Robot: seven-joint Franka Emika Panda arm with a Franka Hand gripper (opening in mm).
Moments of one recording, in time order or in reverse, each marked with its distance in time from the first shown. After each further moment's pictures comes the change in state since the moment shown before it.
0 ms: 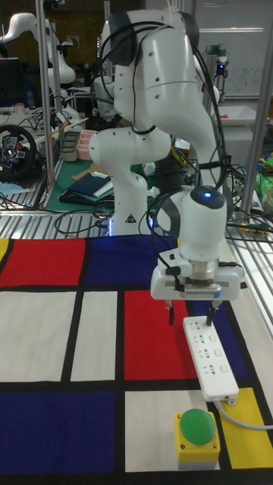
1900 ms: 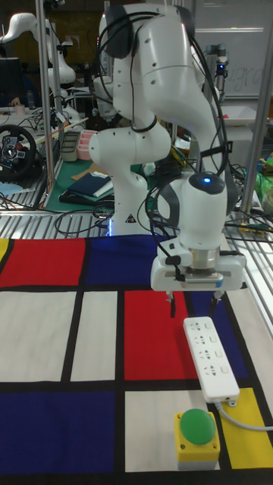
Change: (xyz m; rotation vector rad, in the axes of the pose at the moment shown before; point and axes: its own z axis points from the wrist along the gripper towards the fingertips) arm -0.007 -0.001 -0.030 -0.016 -0.011 -0.003
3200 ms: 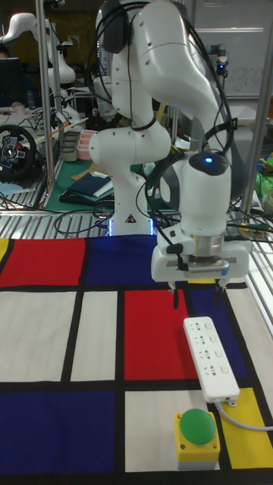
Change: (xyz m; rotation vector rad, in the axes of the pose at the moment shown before) arm -0.025 -0.002 -0.054 -0.035 0.038 -0.035
